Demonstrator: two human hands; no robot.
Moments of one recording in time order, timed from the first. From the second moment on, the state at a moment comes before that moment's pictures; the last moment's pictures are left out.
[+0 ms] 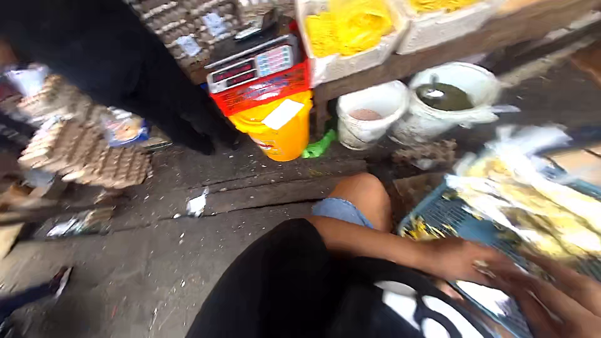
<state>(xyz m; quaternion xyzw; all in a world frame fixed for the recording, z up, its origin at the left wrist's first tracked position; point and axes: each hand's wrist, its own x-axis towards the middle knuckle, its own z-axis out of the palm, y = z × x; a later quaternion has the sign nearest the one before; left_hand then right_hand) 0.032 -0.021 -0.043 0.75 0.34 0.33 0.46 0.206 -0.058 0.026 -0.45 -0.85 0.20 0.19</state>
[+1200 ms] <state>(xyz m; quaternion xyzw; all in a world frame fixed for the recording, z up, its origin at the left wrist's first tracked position) 0.009 -0.007 -0.118 0.63 0.45 0.32 0.54 0.229 -0.022 -0.056 -0.63 -0.68 0.34 0.18</state>
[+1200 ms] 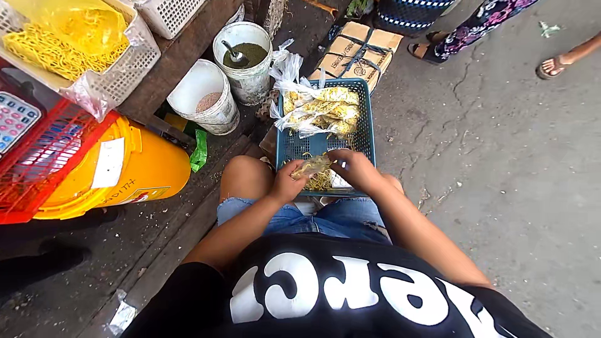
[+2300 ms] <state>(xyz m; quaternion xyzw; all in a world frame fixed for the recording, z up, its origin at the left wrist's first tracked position) 0.008 -0.009 -0.114 0.66 0.42 0.31 0.54 0.218 -0.043 0.057 -0.52 -0.62 0.37 0.46</state>
